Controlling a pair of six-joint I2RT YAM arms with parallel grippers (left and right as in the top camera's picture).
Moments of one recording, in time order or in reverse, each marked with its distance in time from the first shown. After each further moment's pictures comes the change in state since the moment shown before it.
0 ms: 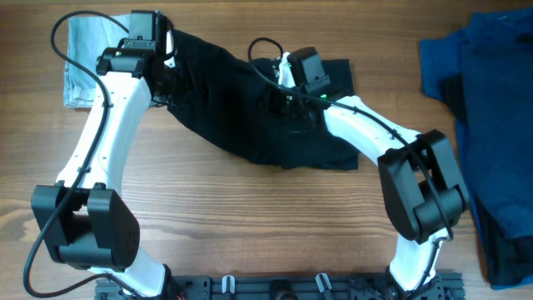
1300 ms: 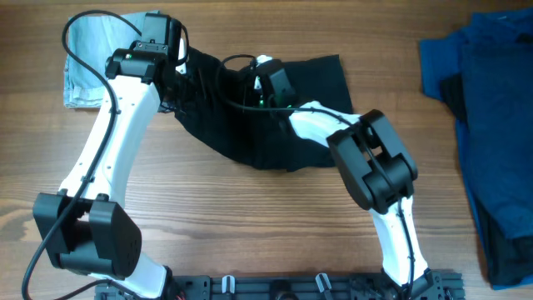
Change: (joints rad) left arm -0.065 -0.035 0.000 -0.076 -0.016 0.011; right arm 0.090 0.300 0.122 0.294 0.325 -0.107
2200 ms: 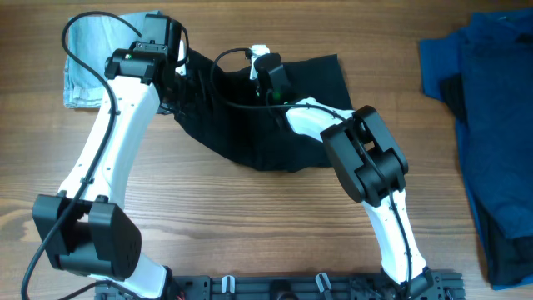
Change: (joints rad) left arm 0.000 -0.005 0.001 -0.021 -0.003 0.003; right arm -0.011 0.081 0.087 0.142 -0.003 -0.091
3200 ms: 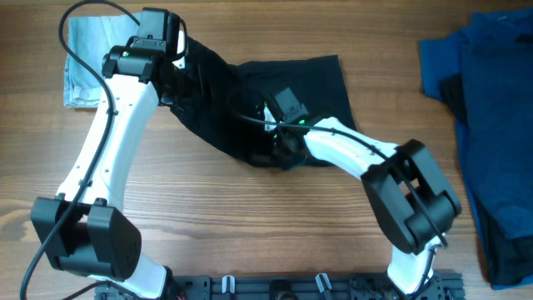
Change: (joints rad) left arm -0.001 -0.003 0.037 0.021 -0.042 0.066; right arm 0.060 -0.407 -0.325 -0.672 -0.287 0.208
